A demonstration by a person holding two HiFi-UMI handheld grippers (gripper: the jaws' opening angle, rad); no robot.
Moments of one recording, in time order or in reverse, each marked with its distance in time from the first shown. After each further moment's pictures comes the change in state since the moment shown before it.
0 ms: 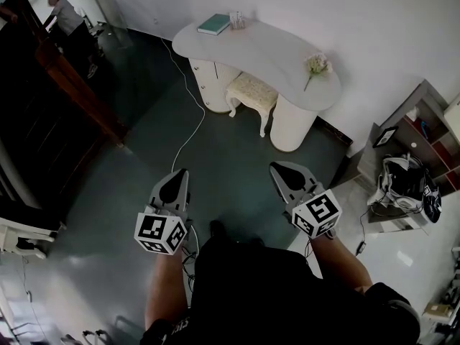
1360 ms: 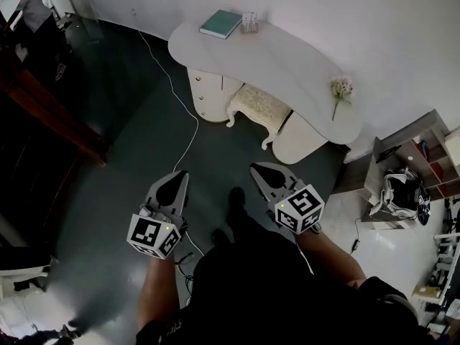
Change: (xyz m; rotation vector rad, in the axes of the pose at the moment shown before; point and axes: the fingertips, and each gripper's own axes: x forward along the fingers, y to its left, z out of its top) left arm 0.160 0.283 -0.001 -0.080 -0.037 -0.229; right arm 0.355 -0.024 -0.022 0.092 0.165 -0.030
